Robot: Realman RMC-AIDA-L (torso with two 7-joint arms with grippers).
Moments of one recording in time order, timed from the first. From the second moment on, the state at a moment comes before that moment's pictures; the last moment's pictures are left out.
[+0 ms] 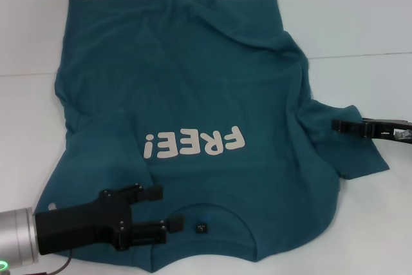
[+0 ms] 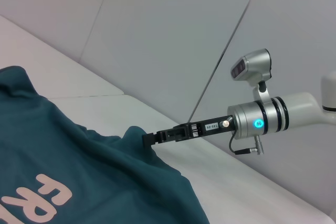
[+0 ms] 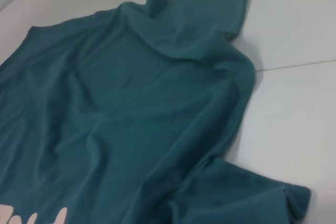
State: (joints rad) left arm -0.46 -2.16 0.65 0.64 2.02 1.64 -1.45; right arm 0.56 2.03 -0.64 -0.59 -2.14 -0.92 1.90
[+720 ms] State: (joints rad) left arm -0.45 -2.16 0.65 0.64 2.02 1.64 -1.46; right arm 0.54 2.03 -0.64 -0.64 -2.13 -0.93 1.91
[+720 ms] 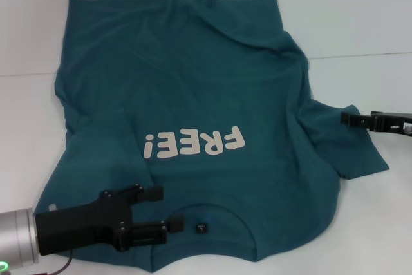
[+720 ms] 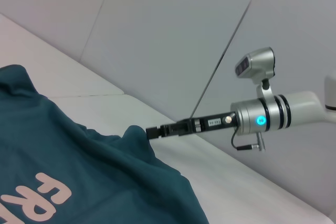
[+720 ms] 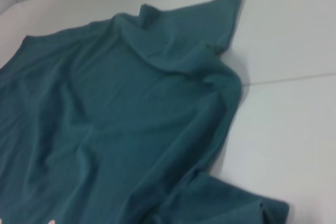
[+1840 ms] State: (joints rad) left arm -0.46 -2.16 0.65 0.64 2.02 1.64 -1.46; right arm 0.57 2.06 -0.66 -0.61 -2.14 -0.84 1.88
